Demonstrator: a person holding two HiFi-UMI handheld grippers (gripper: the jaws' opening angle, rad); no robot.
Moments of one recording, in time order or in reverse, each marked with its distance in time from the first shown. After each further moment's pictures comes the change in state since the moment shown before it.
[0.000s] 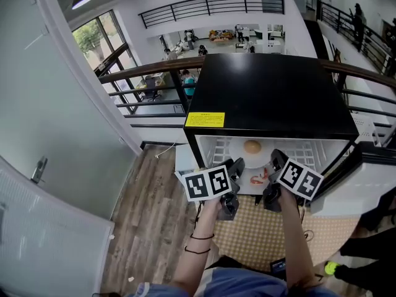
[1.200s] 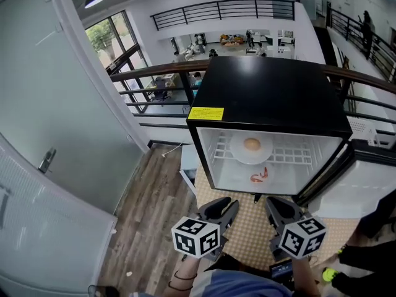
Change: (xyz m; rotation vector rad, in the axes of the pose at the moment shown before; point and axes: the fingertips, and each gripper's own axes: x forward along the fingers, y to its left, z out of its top) left arm -0.115 -0.051 -0.096 0.286 -0.031 -0.028; right arm -0.159 0.055 -0.088 -0.351 0.217 0.348
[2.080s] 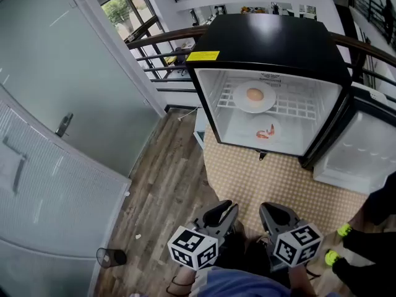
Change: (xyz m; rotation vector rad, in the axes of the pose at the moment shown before) left arm -0.084 -0.096 -0.104 0.050 -0.020 0.130; right arm -0.098 0.039 -0.121 0.008 0.144 0.147
